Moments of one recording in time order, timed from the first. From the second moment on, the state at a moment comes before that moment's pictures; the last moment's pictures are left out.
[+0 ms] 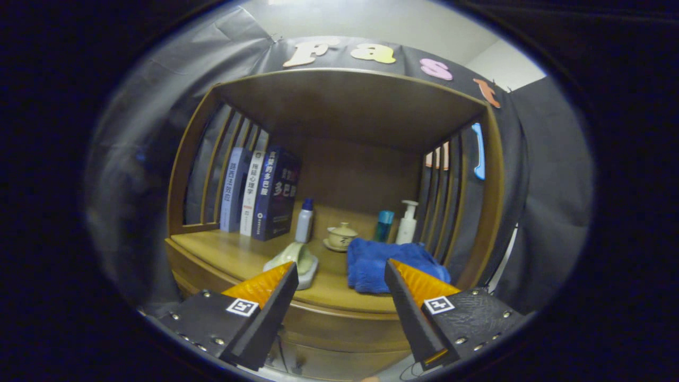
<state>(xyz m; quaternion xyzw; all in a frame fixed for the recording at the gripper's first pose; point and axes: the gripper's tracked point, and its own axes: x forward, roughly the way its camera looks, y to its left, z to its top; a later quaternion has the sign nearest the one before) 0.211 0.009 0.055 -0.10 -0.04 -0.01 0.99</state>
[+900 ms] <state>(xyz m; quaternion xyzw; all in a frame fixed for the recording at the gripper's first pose) 0.127 -0.157 0.073 -0.03 -0.09 -0.03 0.99</state>
